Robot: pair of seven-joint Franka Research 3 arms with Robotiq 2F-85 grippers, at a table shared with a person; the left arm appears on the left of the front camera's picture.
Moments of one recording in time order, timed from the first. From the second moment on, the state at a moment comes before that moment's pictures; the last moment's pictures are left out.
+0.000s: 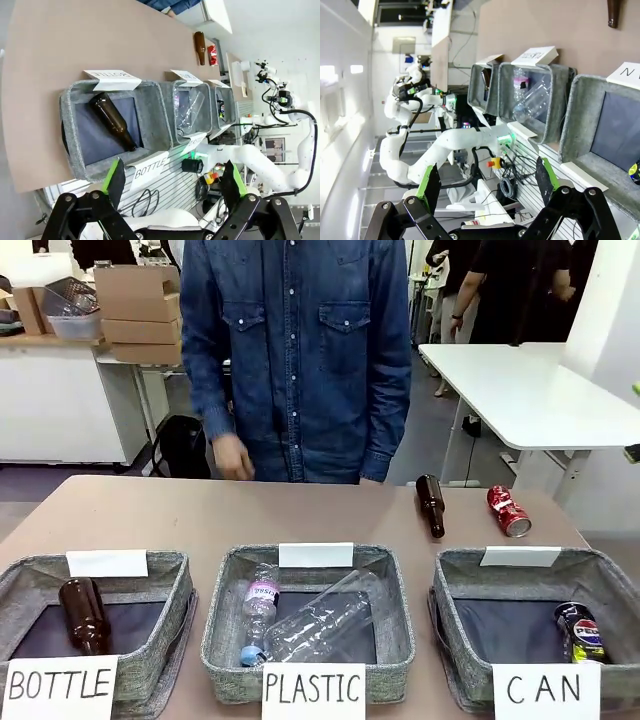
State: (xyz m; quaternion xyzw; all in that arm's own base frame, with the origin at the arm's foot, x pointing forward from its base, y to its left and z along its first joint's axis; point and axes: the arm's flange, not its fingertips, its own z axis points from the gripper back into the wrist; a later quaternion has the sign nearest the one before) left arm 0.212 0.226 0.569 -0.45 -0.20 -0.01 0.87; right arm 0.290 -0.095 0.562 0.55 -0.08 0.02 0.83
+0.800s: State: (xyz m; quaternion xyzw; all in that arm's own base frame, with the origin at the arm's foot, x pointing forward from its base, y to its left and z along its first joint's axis) left arm 0.310 -0.077 0.519 -0.50 -0.15 -0.17 0.84; right arm 0.277 -0.102 0.561 0.49 -0.10 0.06 0.87
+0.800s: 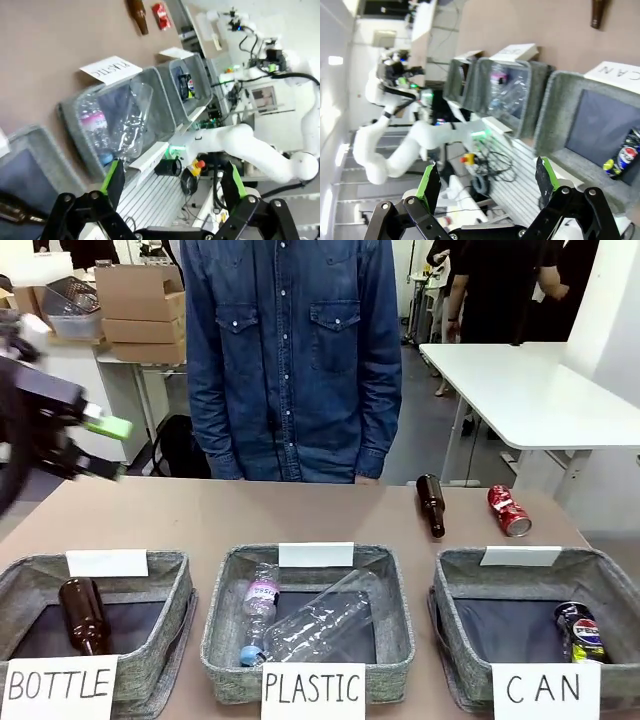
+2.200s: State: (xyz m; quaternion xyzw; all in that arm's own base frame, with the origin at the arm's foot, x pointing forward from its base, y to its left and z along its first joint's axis) left arm 0.313 -0.078 0.520 -0.50 -0.15 -0.16 0.84; right arm 0.461 -0.108 0.488 0.27 -0.12 0.04 0.96
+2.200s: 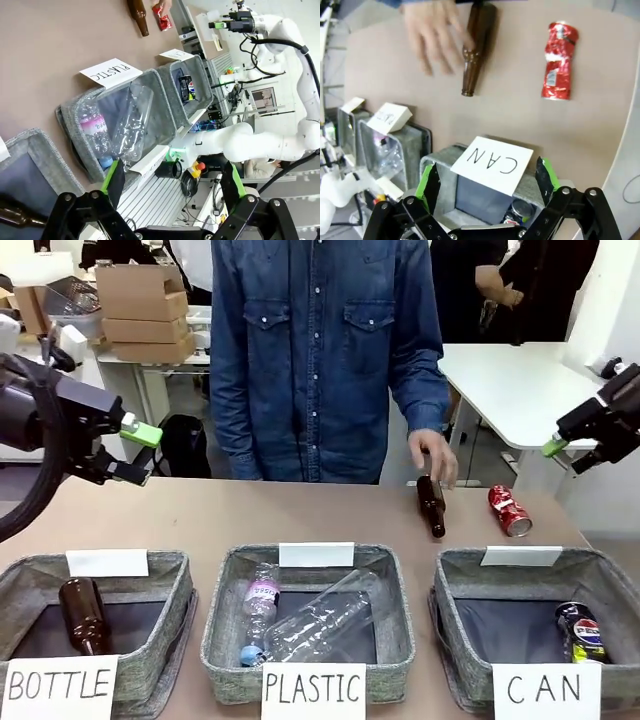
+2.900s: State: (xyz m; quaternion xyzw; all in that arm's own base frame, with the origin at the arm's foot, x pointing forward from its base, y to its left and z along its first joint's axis) left arm 0.313 -0.078 0.520 -0.50 -0.15 -0.16 0.84; right arm 0.318 -0.221 0.537 0.37 -0.23 -0.06 0.90
